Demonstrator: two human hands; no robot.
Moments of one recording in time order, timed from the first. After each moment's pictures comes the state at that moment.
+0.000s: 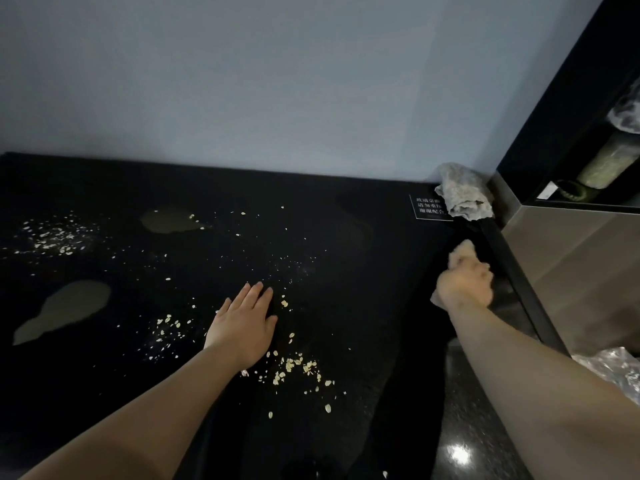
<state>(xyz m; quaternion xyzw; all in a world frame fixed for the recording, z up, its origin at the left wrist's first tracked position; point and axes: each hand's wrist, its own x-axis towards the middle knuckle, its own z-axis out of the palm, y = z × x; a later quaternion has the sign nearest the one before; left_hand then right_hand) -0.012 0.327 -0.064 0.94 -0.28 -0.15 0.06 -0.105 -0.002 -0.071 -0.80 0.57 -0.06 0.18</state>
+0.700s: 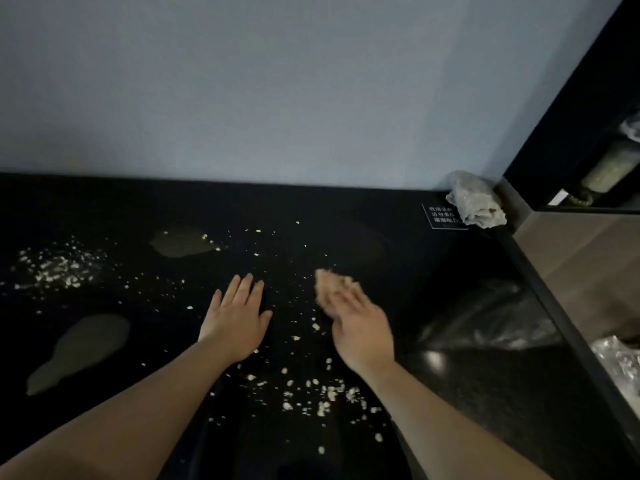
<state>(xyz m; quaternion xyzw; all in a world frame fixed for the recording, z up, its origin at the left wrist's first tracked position) 0.066 0.354 -0.060 0.94 -0.31 -0.16 -0.01 -0.056 0.185 -0.080 -0.97 0.18 -0.06 0.15</state>
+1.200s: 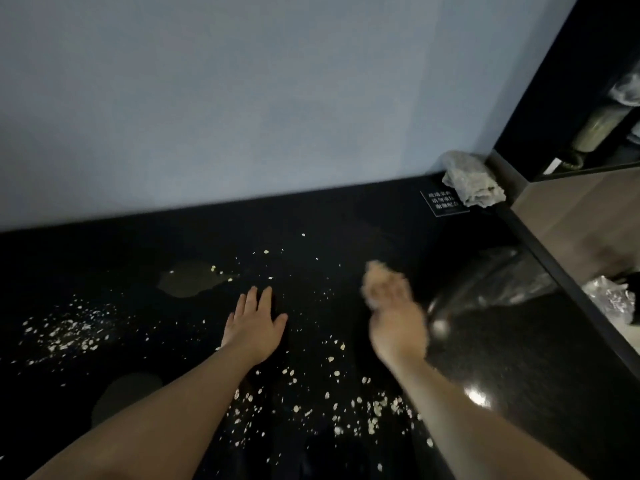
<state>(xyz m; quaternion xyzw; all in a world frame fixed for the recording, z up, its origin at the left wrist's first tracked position) 0.118 0.352 -0.046 0.92 -0.28 -0.25 0.06 -0.037 0.188 -0.082 -0.90 0.38 -0.10 0.18</state>
